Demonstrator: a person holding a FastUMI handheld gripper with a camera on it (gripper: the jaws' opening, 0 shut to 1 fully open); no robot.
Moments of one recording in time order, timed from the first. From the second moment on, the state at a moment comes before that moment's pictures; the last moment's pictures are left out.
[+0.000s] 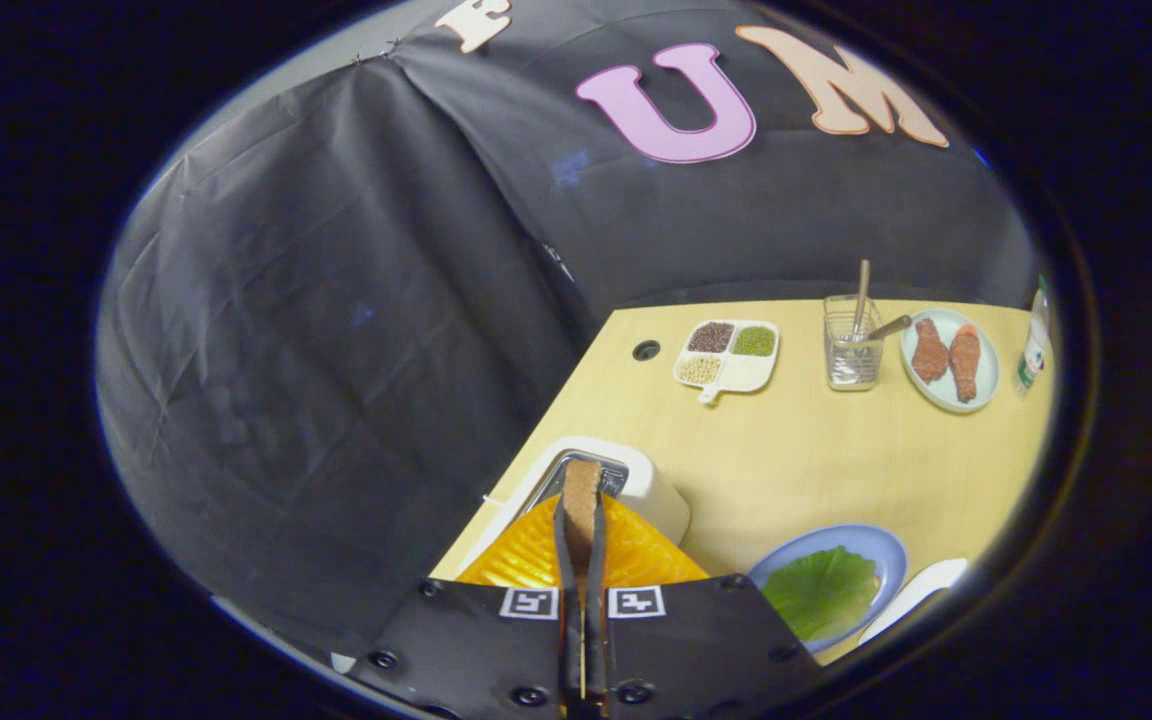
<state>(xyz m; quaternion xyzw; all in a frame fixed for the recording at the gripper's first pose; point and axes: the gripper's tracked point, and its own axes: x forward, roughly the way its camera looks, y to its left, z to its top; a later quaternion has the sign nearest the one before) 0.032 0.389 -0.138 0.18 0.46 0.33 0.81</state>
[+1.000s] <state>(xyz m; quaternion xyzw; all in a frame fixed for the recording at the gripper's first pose) 0.007 0.277 -0.209 0.20 0.48 0.27 0.81</state>
